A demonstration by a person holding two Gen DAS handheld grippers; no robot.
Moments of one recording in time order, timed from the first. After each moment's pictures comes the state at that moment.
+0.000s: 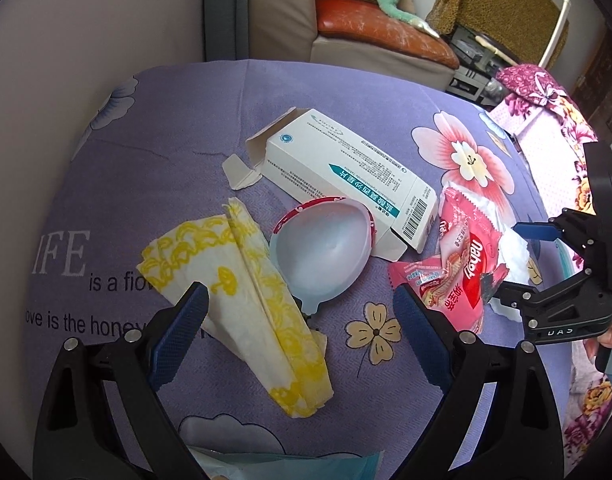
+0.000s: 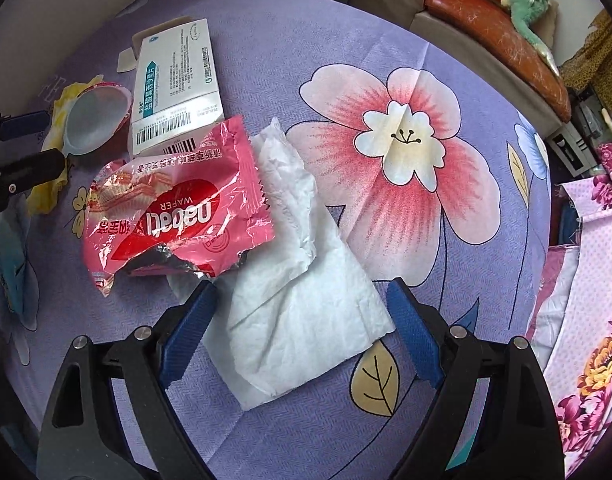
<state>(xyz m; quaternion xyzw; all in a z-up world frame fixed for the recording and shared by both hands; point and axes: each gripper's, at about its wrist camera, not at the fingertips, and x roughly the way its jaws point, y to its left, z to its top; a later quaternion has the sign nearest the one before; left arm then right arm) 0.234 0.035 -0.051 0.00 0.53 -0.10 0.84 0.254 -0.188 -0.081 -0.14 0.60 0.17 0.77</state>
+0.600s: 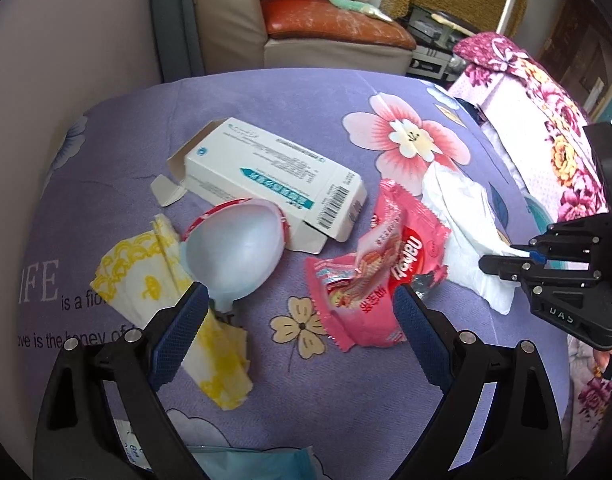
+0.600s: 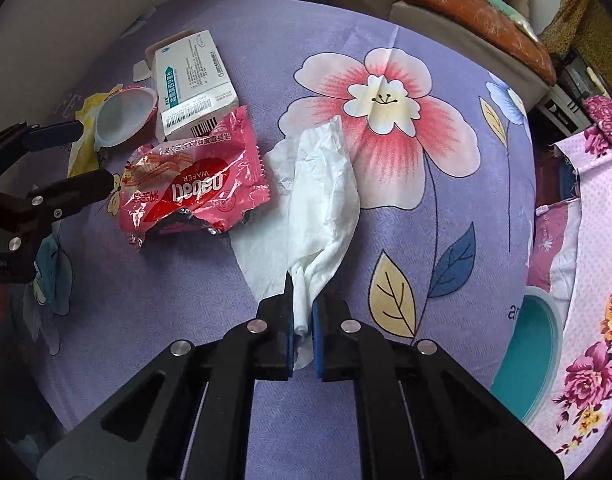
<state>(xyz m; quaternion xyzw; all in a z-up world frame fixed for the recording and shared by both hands) 0.217 -0.020 -0.042 0.06 0.51 -0.16 0.84 0.206 -0.210 -0.058 -0.07 0.60 0.15 0.78</state>
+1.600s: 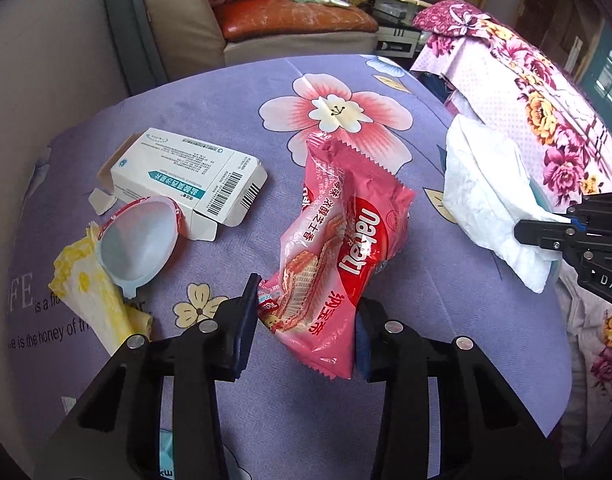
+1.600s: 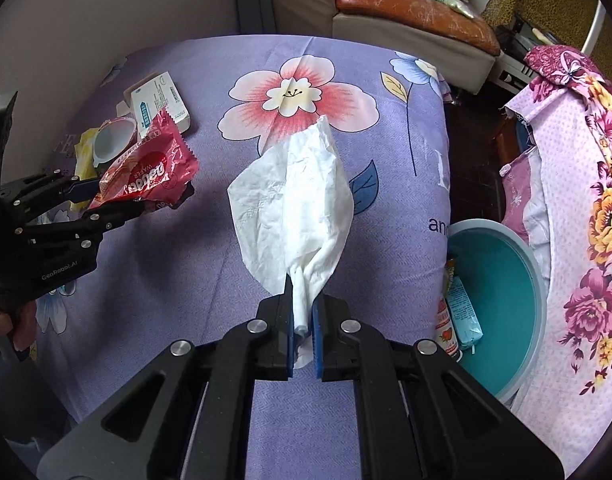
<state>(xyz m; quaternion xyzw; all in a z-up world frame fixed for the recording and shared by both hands) 0.181 -0.083 -0.046 0.10 0.51 -0.18 0.84 0.153 -0.280 -0.026 -0.01 0.57 0.09 0.82</state>
